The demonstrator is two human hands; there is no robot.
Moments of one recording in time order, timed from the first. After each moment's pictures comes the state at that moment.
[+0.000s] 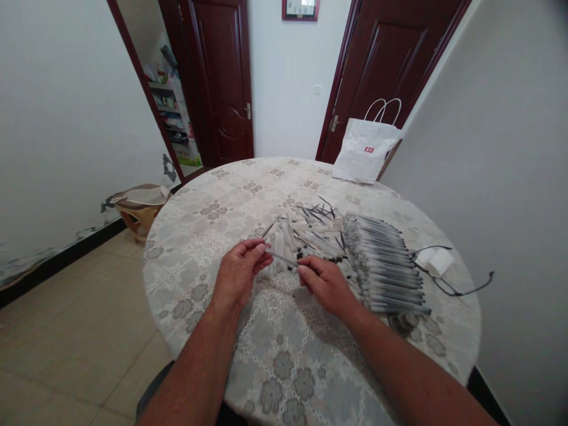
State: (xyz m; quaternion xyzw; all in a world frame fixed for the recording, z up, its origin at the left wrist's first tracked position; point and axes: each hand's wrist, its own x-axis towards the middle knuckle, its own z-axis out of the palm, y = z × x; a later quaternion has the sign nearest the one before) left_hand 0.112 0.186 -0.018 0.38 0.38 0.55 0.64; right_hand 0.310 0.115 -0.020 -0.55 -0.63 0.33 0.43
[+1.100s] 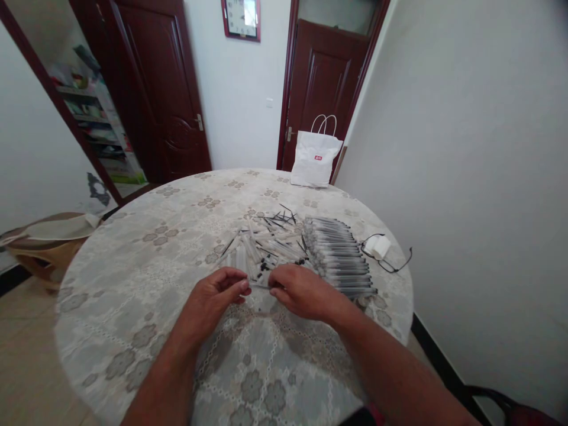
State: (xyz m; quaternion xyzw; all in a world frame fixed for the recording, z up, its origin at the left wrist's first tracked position) left_hand 0.113 0.178 -0.008 0.62 0.40 0.35 0.58; right_hand 0.332 0.095 0.032 -0.57 -0.79 0.11 0.20
